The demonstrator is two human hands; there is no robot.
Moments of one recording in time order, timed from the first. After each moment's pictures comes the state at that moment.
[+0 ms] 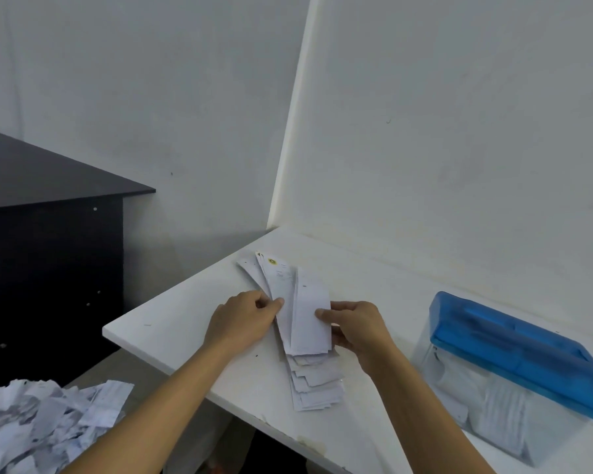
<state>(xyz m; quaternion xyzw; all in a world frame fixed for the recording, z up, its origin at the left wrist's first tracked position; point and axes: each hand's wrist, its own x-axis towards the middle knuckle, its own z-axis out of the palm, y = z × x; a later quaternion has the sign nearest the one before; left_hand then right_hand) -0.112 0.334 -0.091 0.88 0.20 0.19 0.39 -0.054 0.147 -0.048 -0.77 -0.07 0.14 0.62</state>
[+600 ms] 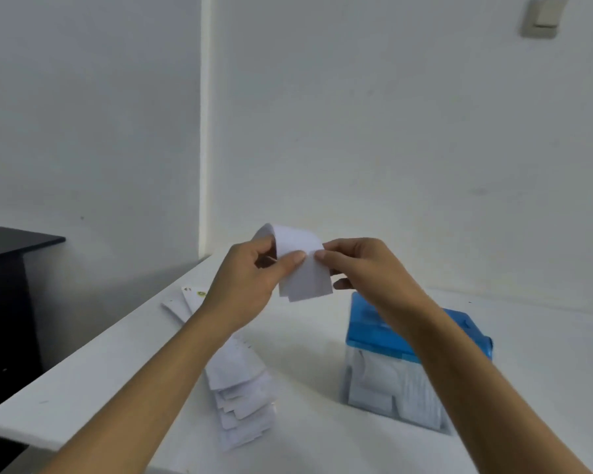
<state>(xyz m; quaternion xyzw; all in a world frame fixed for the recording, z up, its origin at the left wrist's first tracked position) -0.120 0.232 0.045 0.75 -0.11 0.27 0.60 -0.087 0.052 0.077 -0.80 -0.25 -0.06 0.54</state>
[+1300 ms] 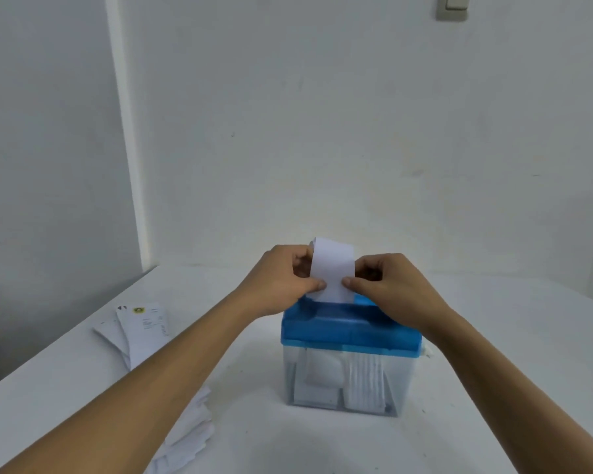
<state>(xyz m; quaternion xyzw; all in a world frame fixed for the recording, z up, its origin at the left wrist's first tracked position) -0.045 0.129 0.046 0.87 -0.20 0.12 0.44 -0.060 -0.072 0.045 -0.90 -0.15 -0.16 0.38</state>
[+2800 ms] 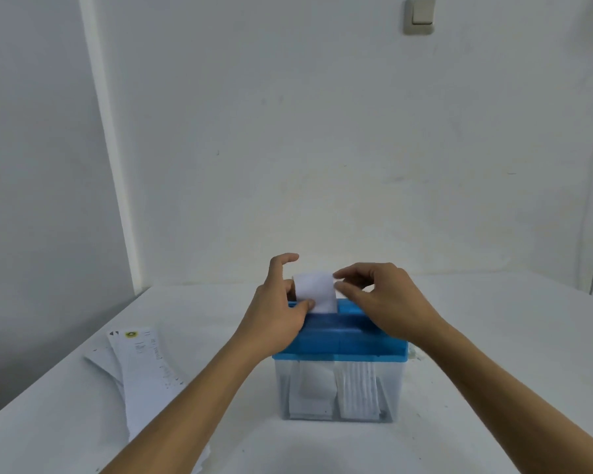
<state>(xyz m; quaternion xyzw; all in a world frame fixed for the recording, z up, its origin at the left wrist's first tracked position) -0.063 0.113 0.022 0.86 -0.15 0.16 0.45 -0.067 -0.078 0.042 -0.90 -0.13 -0.22 0.35</state>
